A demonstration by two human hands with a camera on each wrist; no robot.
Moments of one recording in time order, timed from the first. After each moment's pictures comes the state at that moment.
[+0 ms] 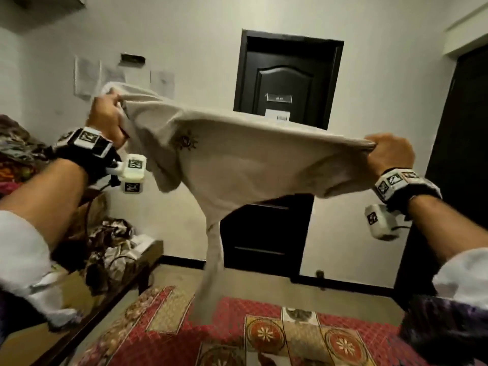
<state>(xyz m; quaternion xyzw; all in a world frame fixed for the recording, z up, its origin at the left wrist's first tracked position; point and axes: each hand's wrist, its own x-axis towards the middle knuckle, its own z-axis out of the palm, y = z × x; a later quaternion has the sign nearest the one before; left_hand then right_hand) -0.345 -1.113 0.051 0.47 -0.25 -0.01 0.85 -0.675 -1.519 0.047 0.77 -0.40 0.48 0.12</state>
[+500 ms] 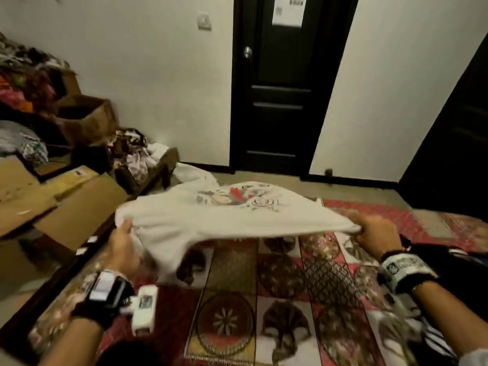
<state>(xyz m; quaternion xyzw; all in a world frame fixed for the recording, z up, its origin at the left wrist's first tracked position) -0.442 -1.047 -0.401 0.54 0.03 -0.22 0.81 -0.797 -1.466 -0.374 0.91 -0.37 0.20 0.03</state>
